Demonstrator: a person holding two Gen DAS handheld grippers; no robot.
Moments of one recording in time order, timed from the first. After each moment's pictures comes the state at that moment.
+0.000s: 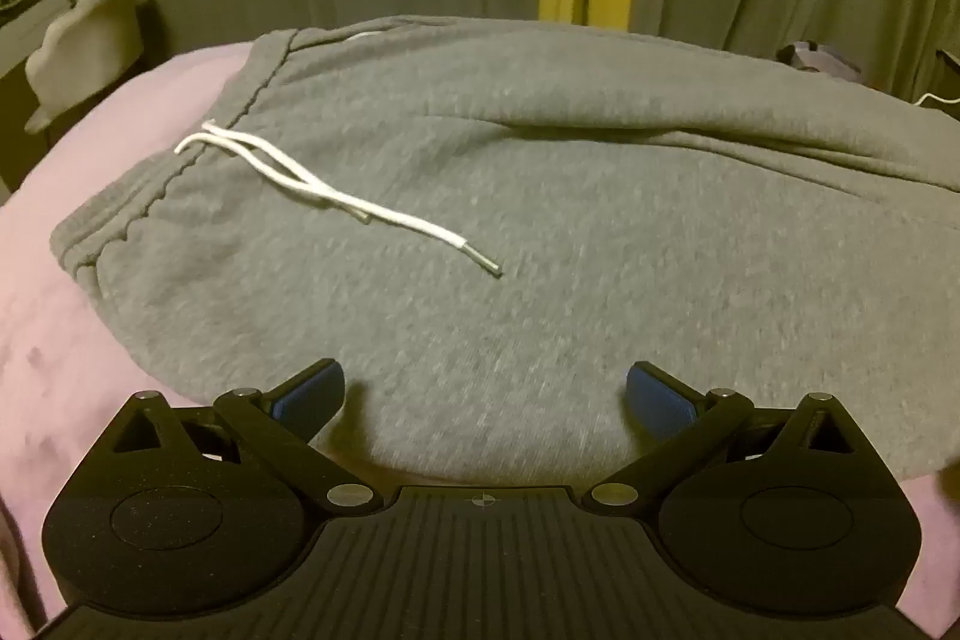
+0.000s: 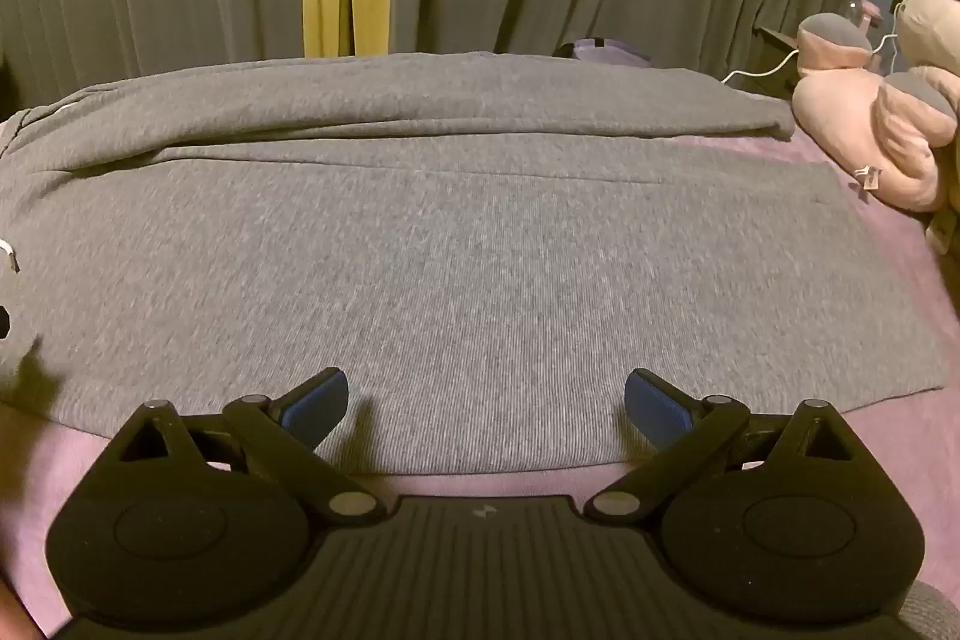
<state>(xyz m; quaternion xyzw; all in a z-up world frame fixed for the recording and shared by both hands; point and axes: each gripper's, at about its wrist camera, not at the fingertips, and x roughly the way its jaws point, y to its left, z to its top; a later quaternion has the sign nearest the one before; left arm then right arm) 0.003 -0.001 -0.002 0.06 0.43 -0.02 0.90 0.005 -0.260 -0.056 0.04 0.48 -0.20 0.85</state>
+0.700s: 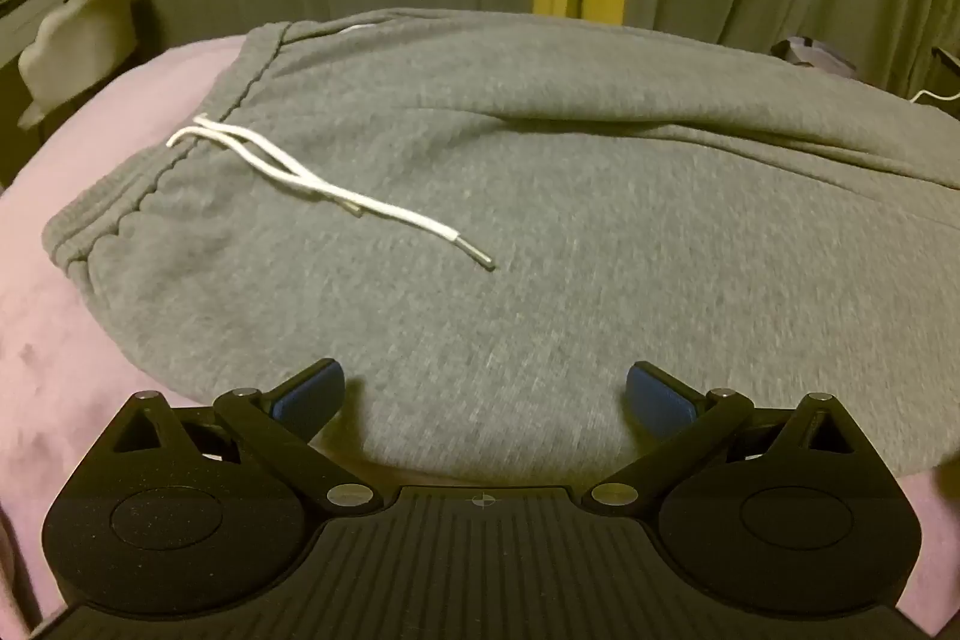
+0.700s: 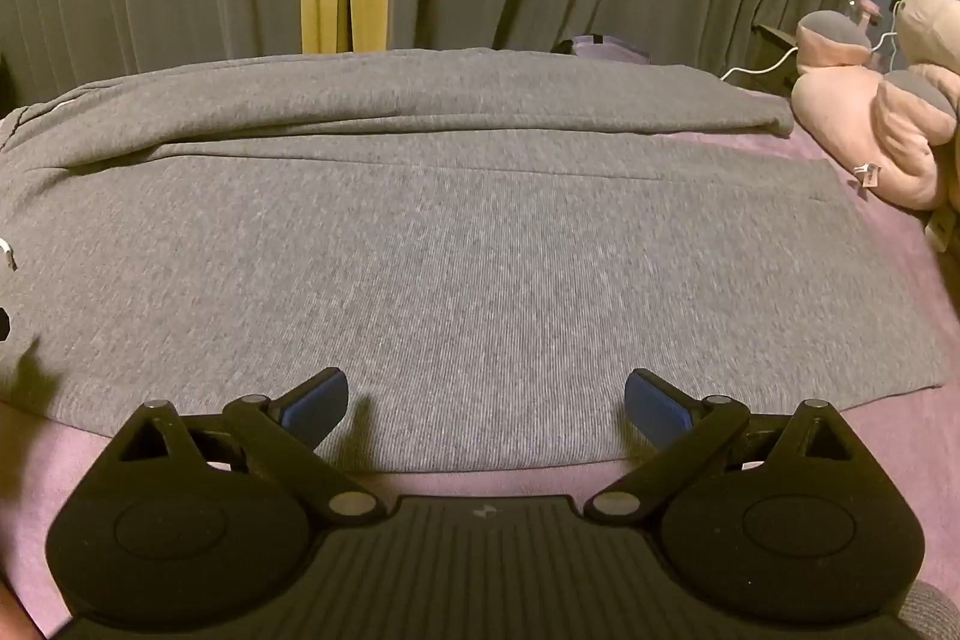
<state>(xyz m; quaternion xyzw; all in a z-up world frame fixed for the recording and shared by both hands) -0.002 -0.003 -0.004 0.05 0.42 -0.03 0.90 0.005 -0.260 -0.058 0.04 0.48 -0.20 0.85</state>
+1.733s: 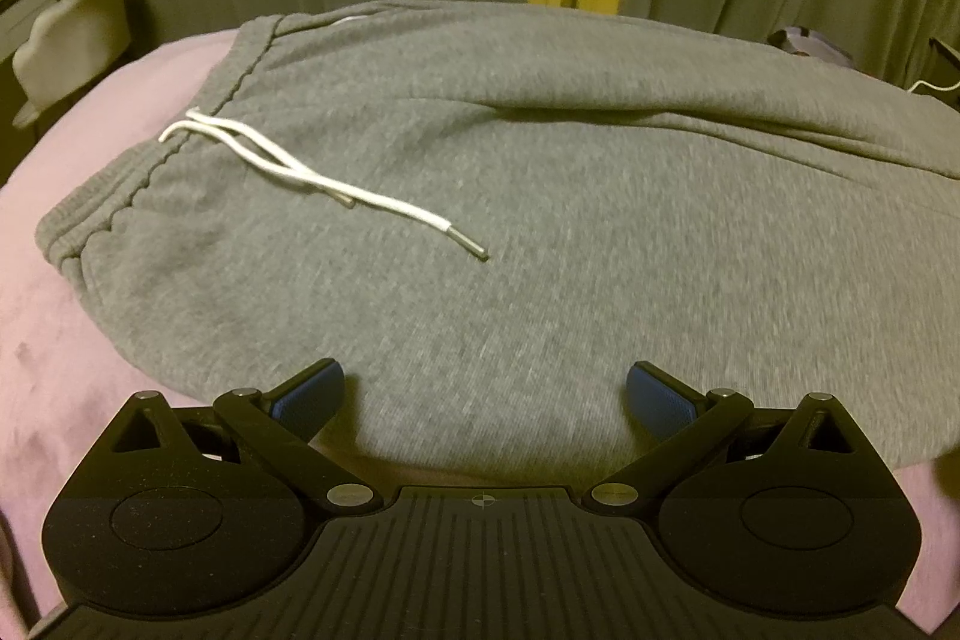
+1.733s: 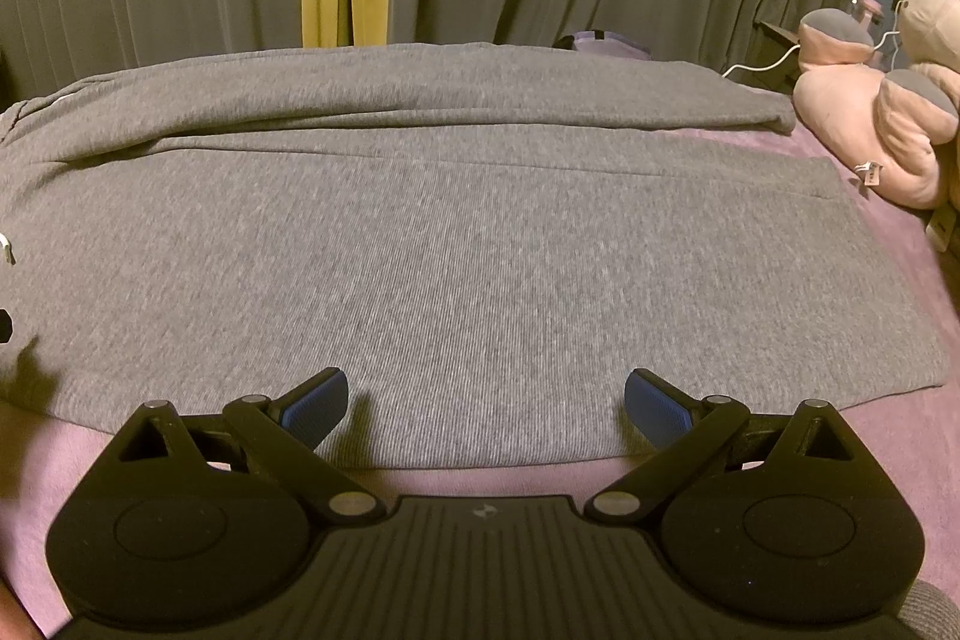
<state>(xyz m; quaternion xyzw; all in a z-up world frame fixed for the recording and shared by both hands) -0.002 -0.003 -0.005 0.05 0.43 -0.04 0.90 0.005 -0.259 -0.058 0.04 0.49 -0.20 0.85</state>
